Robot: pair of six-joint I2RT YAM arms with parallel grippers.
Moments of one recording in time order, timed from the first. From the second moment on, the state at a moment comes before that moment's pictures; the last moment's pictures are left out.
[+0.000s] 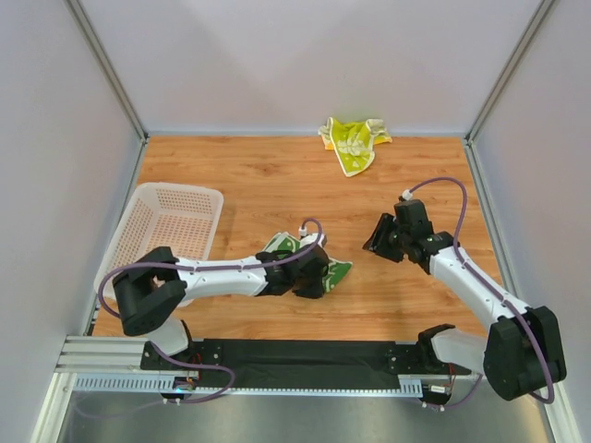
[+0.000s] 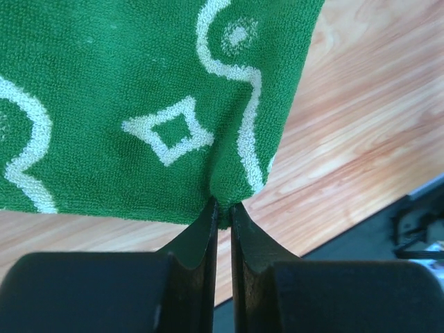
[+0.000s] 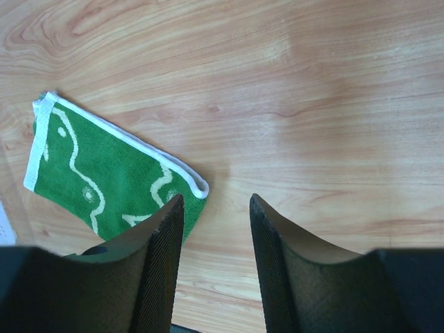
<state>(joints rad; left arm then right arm) -1.14 1.63 0.94 -0.26 -0.13 -0.85 0.32 1.17 0.71 -0.43 -0.08 0.69</state>
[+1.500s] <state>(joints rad) -0.70 1.45 0.41 0.27 0.38 -1.35 0.58 1.27 0.57 0.10 -0.60 0.67</state>
